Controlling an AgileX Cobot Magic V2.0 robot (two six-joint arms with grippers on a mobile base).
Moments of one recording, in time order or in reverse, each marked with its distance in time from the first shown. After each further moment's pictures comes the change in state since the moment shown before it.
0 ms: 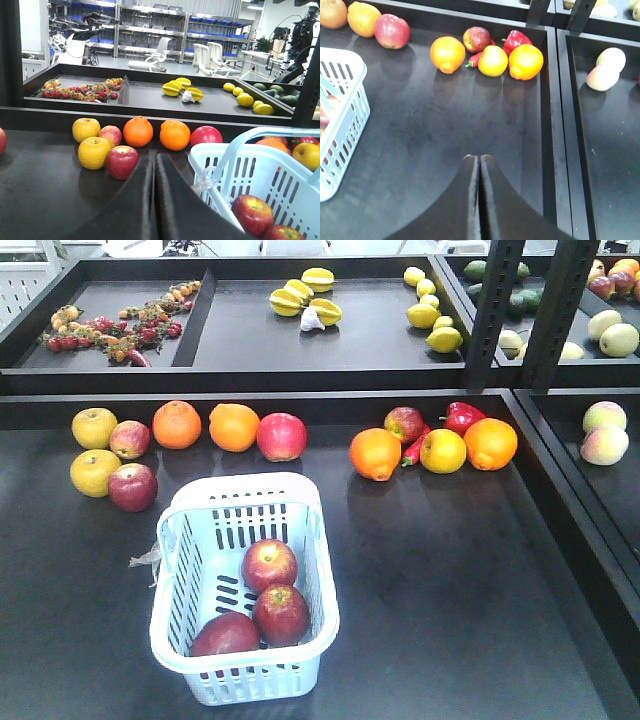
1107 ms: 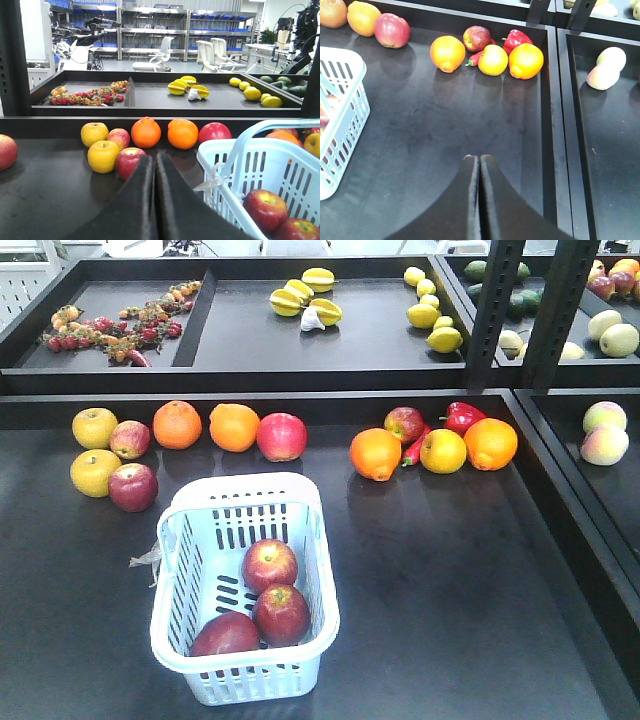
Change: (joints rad) left arm 0.000 0.000 0.000 0.077 0.000 -0.003; right arm 0.000 0.016 0.000 0.000 0.004 0.000
